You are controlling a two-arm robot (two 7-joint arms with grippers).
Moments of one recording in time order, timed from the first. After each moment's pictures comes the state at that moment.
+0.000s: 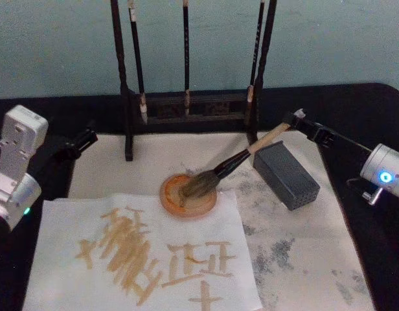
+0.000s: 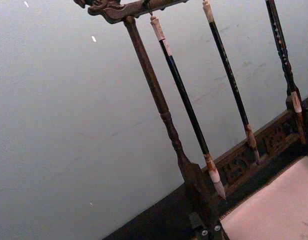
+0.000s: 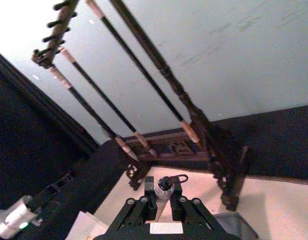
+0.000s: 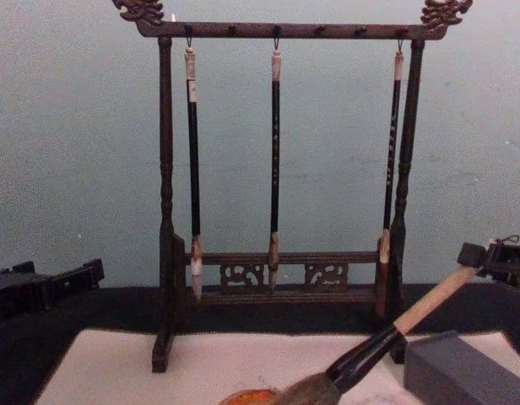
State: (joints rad) left arm -0.20 0.60 0.45 -1.41 -0.25 -0.12 0.03; right arm 0.40 0.57 -0.48 -1.17 1.19 0.22 0.63
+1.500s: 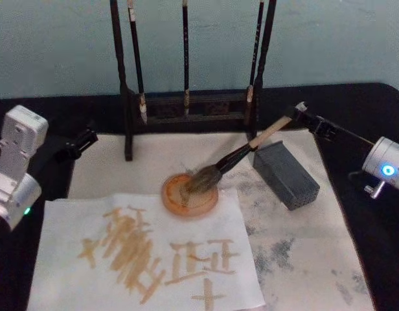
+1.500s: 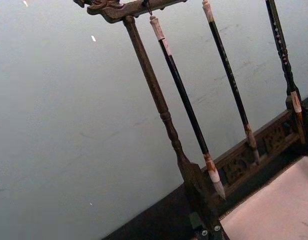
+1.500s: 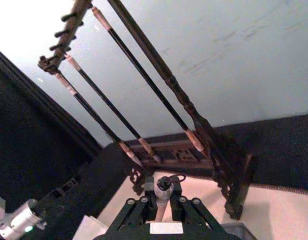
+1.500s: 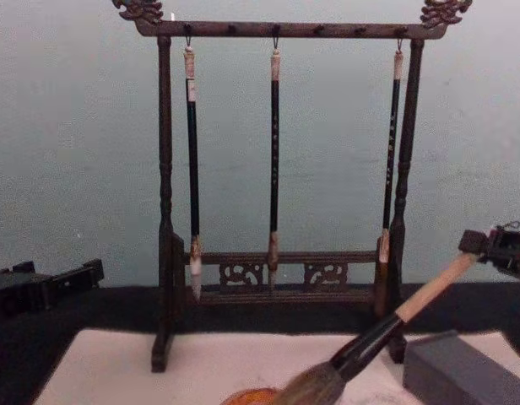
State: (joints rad) left arm -0.20 0.60 0.45 -1.41 -0.25 -0.12 0.03; right arm 0.42 0.58 -0.48 -1.18 1.21 0.23 0.63
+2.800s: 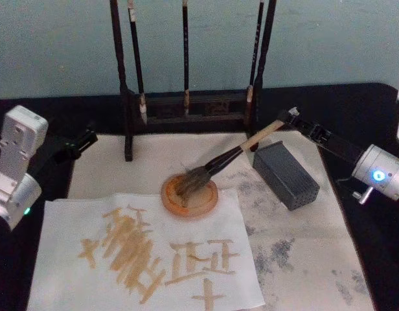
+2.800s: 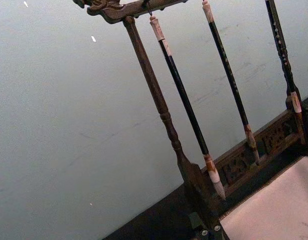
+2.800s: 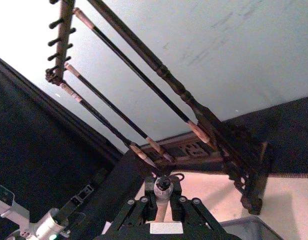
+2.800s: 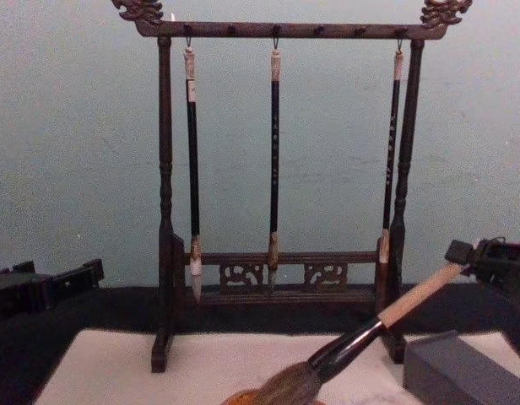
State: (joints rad) left arm -0.20 0.60 0.45 -1.41 -0.25 -0.12 0.03; right arm 0.46 0.52 -0.52 -1.03 1.29 0.26 0.74
